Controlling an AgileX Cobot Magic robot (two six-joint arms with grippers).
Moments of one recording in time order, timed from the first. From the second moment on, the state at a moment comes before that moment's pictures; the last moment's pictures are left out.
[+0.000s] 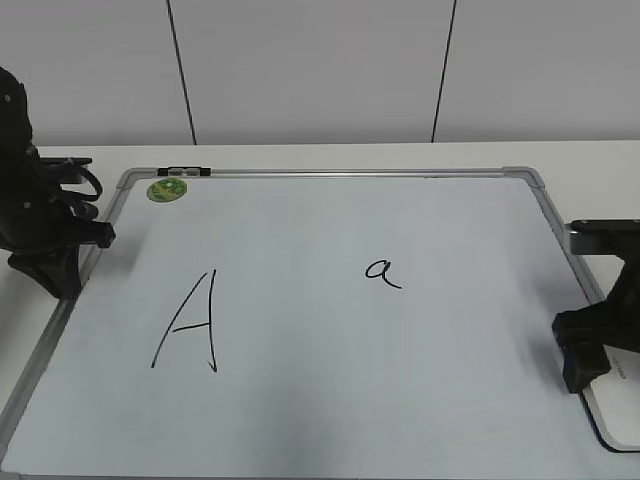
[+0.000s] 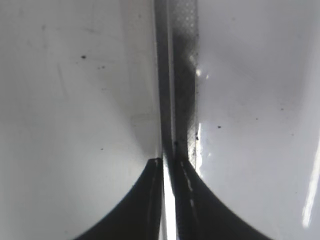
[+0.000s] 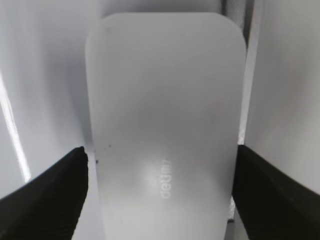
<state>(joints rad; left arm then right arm) -0.07 2.13 -1.44 -0.06 0.97 -0.02 0.10 1.70 -0.86 -0.02 0.80 0.11</state>
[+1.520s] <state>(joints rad) -0.07 2.13 -1.44 -0.08 0.98 -0.02 0.29 2.09 -1.59 0.01 1.20 0.12</state>
